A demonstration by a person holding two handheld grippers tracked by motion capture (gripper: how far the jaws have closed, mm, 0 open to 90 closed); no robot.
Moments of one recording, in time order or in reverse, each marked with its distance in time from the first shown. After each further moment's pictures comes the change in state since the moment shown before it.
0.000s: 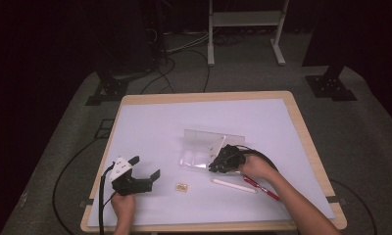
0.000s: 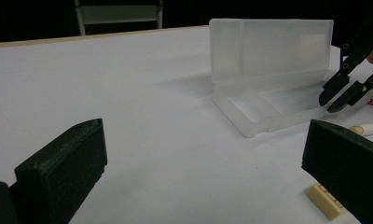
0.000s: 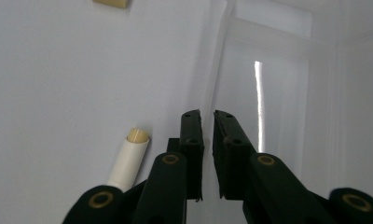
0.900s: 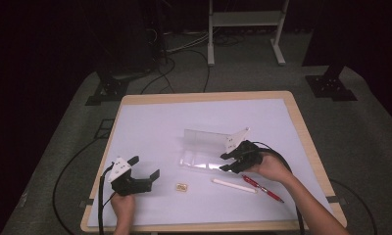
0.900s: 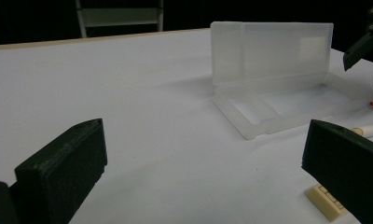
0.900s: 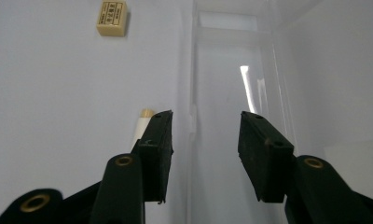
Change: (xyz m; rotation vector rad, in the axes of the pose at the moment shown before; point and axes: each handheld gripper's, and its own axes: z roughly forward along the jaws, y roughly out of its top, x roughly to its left) left arm 0.001 0.000 -0.001 -0.012 0.000 -0.009; right arm 0.005 -0.027 -0.048 -0.121 -0.043 0.179
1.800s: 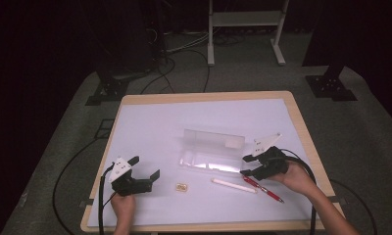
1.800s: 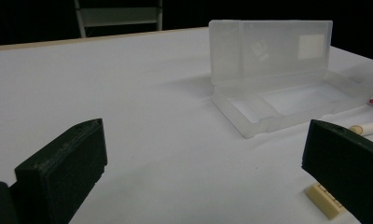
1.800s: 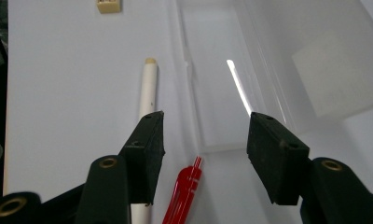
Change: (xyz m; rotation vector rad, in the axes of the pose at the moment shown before) left arm -0.002 0.000 0.000 0.004 -0.001 0.012; right arm 0.016 -0.051 -0.048 -0.046 -0.071 0.137
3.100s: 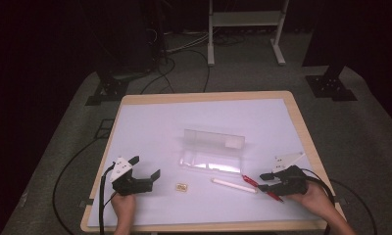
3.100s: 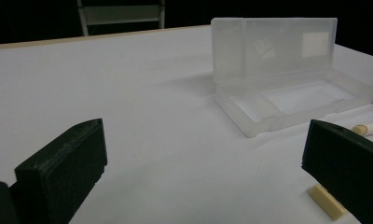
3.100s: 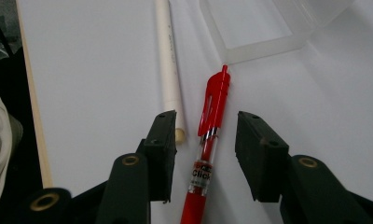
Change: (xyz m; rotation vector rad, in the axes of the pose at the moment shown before) left arm -0.001 0.001 0.001 0.010 0.012 0.003; right arm 0.025 -0.066 -0.018 0.002 -0.018 0.138
